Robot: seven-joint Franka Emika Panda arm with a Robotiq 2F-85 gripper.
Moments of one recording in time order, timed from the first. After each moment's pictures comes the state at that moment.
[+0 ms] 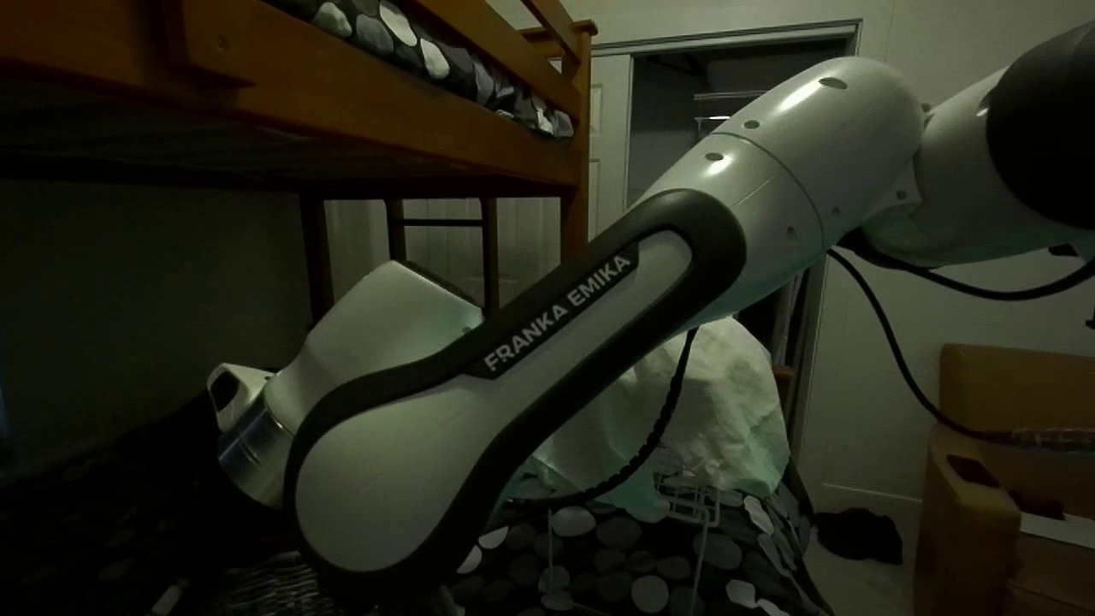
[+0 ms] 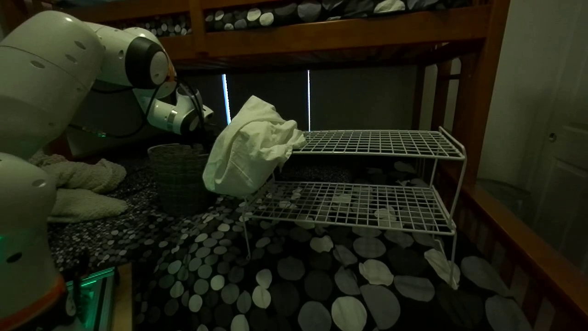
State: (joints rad) arm 0.67 0.69 0.43 -1.62 0.06 2.96 -0.45
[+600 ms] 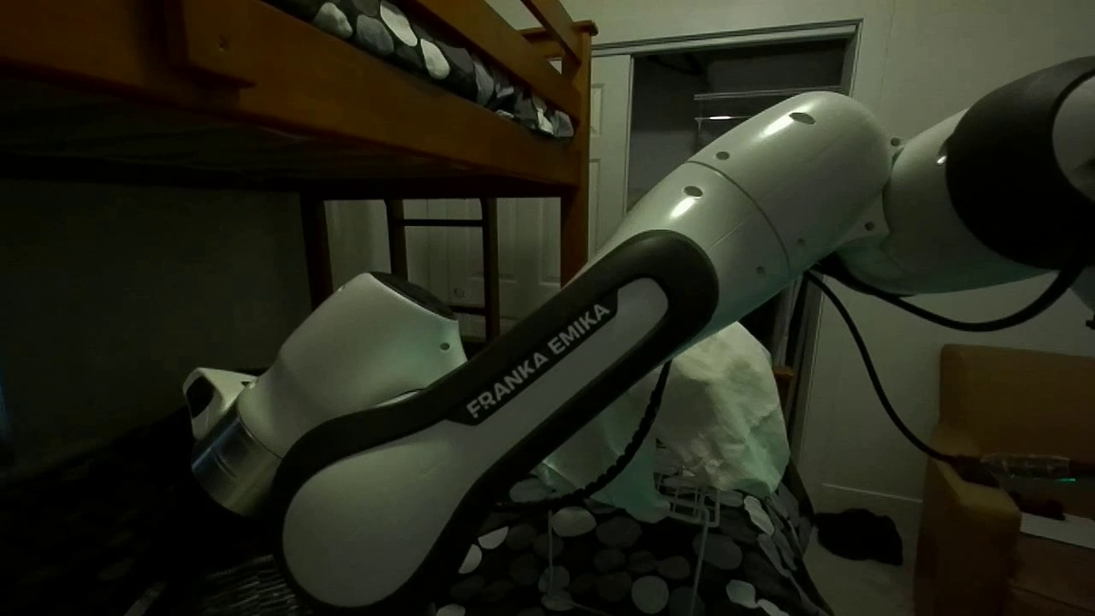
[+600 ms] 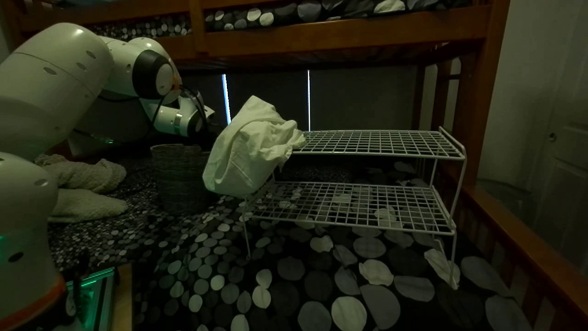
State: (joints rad) arm 0.69 0.77 0.41 -1.51 -0.09 2.96 -0.37
